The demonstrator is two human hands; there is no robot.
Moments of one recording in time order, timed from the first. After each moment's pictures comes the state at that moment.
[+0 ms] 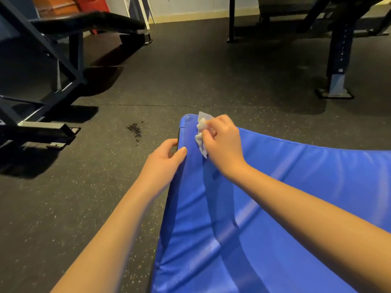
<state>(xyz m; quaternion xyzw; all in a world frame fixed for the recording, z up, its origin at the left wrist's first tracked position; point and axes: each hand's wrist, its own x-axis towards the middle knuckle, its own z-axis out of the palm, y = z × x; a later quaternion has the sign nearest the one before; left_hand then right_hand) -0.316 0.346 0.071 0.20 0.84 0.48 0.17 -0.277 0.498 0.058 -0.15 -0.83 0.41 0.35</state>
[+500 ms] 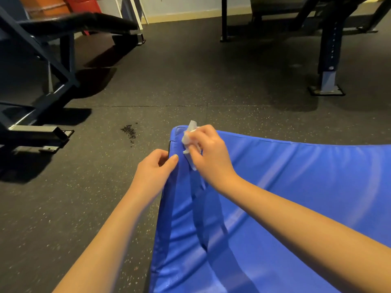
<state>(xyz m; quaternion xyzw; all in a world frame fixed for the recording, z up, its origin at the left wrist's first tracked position) -0.309 0.342 0.062 0.17 0.87 0.46 0.11 -0.262 0.482 0.042 -0.07 -0.85 0.41 0.33</state>
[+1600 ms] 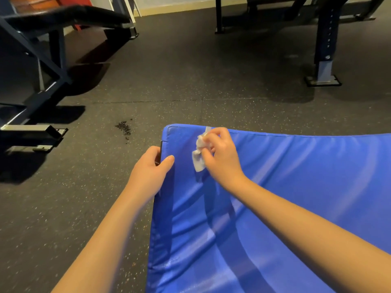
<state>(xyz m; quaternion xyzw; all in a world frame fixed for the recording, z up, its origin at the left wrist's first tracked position) -0.296 0.347 0.066 0.16 0.88 0.41 0.15 -0.245 0.506 0.010 -0.15 -0.82 0.44 0.32</state>
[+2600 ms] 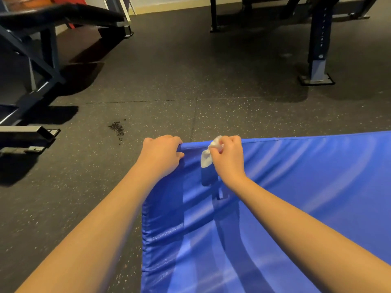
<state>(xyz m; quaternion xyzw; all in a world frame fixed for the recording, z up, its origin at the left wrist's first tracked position) -0.331 0.411 0.060 0.38 0.93 -0.01 0.02 -0.237 0.541 -0.011 -0.31 -0.80 0.45 0.26</state>
